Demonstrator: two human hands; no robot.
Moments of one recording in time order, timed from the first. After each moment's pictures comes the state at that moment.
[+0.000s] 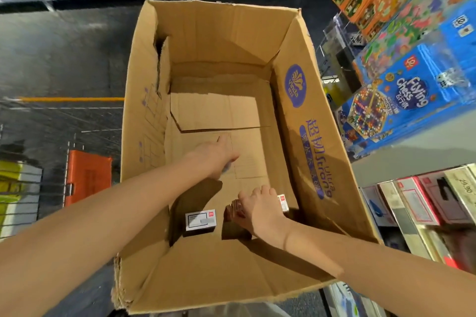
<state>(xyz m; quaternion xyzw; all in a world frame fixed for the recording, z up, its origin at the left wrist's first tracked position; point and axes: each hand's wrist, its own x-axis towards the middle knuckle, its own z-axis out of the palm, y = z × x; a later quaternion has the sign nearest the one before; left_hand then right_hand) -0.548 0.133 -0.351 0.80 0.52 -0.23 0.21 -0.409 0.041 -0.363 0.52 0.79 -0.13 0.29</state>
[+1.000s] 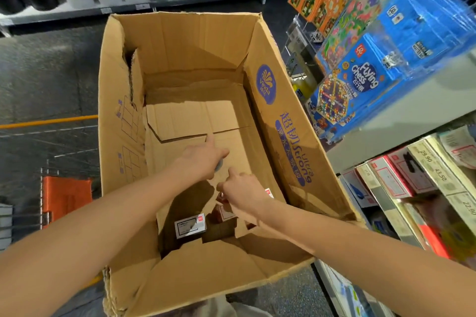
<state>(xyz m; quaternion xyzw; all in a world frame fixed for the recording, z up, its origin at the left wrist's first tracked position) -0.531 0.127 -0.342 0.81 0.53 -0.20 0.16 -0.416 0.059 -0.339 0.50 0.82 -0.19 0.19</state>
